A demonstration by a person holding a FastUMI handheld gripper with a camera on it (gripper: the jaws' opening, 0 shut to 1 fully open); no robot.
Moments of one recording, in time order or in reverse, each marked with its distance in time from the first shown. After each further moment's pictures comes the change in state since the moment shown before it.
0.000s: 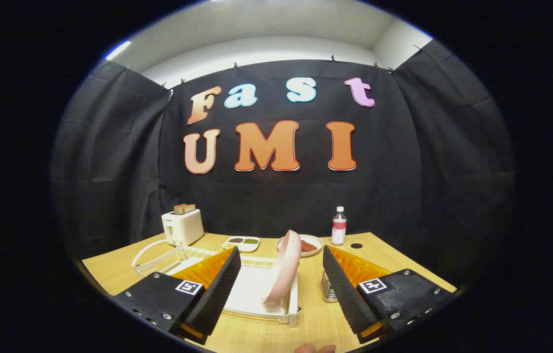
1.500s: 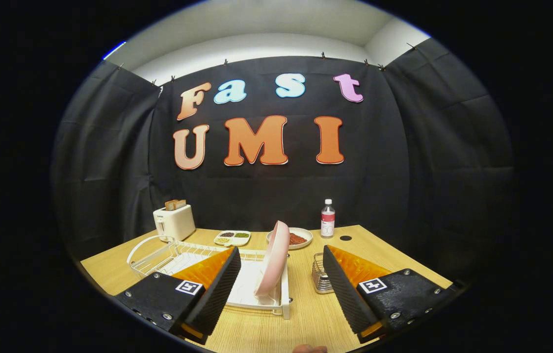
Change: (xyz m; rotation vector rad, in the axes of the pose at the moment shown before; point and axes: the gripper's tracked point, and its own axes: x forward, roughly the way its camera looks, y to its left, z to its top) arm -0.009 -0.018 -0.009 -0.006 0.025 -0.074
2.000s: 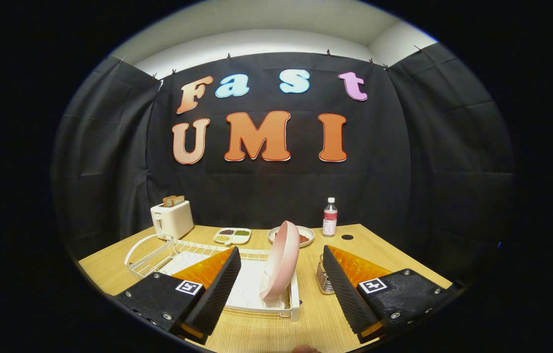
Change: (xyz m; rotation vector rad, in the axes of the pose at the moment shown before) arm 0.020 0.021 -0.002 -0.030 0.036 -0.027
